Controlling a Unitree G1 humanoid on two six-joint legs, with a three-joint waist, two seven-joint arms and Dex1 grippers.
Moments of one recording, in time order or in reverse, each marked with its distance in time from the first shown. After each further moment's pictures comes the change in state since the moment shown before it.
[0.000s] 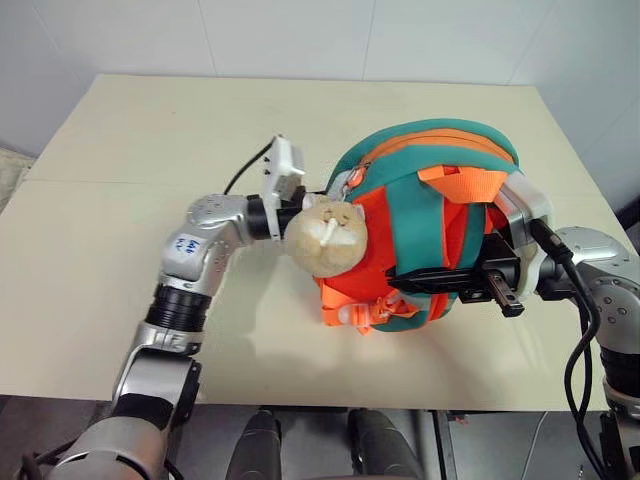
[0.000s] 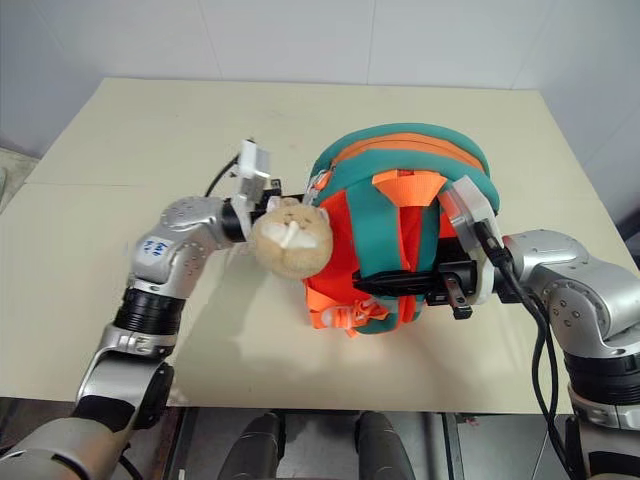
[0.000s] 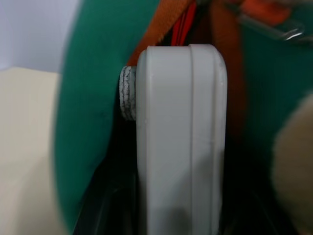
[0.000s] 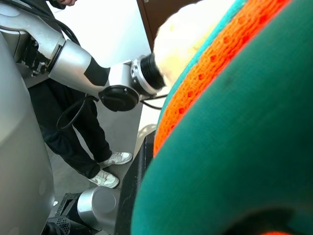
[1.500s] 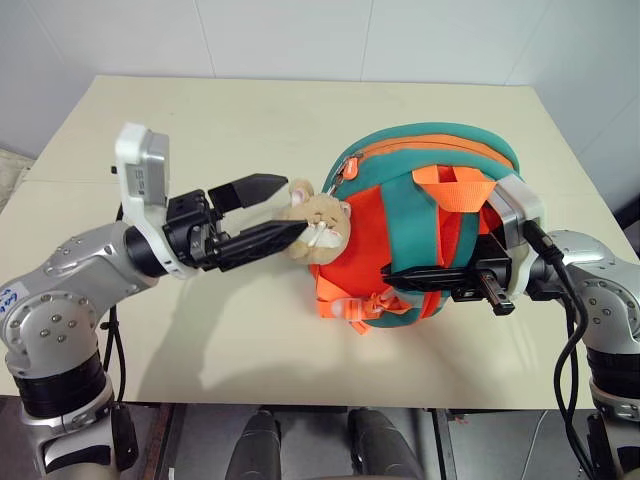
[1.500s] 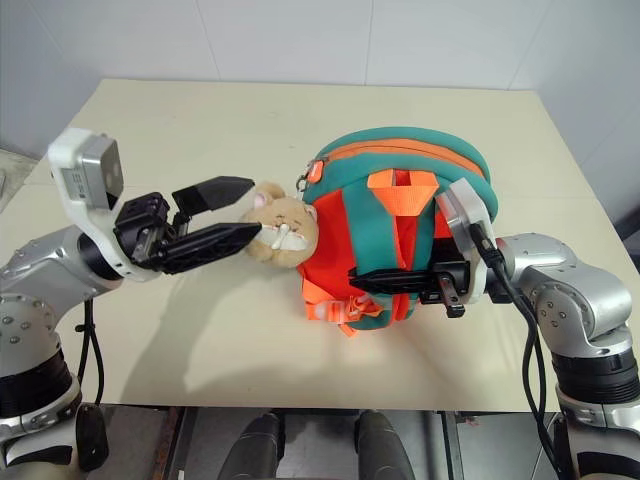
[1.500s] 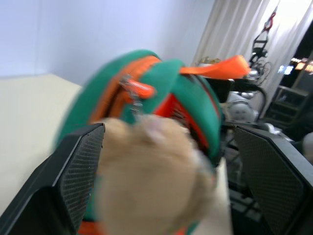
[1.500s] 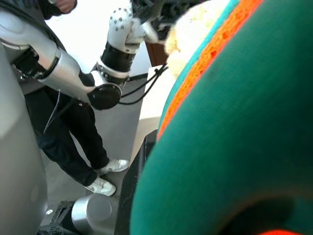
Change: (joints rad) left arm 0.352 0.261 0.478 -0.737 -0.734 0.632 0.453; right arm 0.005 0.050 0.009 0.030 -0.028 -0.040 0.008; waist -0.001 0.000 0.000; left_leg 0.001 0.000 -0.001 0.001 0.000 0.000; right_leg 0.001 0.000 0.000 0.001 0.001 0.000
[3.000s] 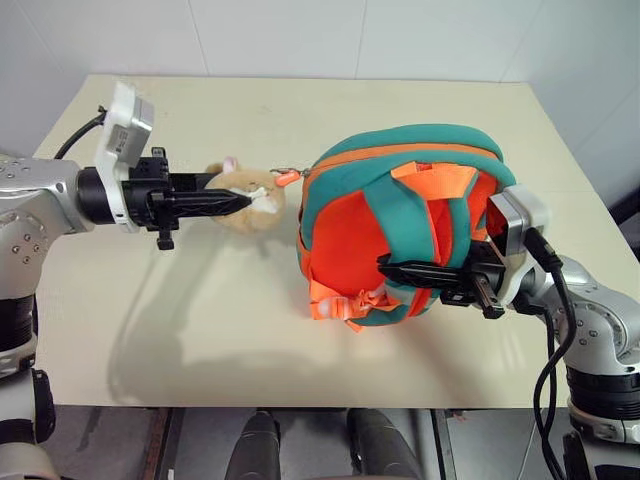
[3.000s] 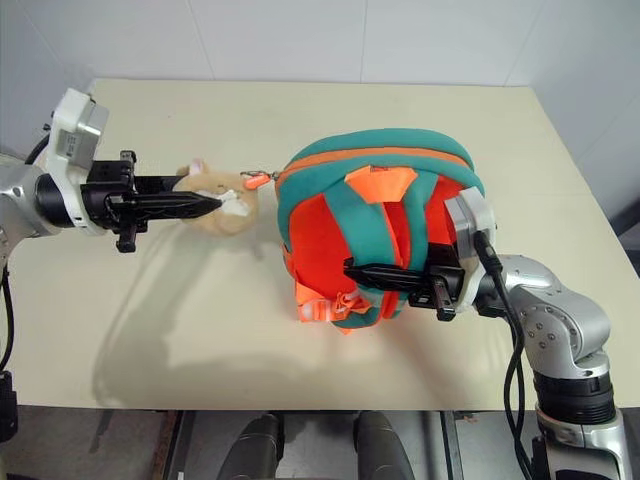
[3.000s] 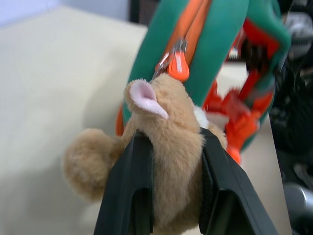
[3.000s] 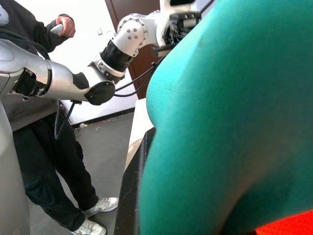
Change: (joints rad) left arm -0.234 0.439 -0.313 0.502 0.456 -0.263 -0.573; right arm 0.103 0.128 -0.059 -0.054 0.060 -0.049 -0.128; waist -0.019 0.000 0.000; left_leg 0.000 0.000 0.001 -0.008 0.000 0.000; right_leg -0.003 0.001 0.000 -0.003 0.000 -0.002
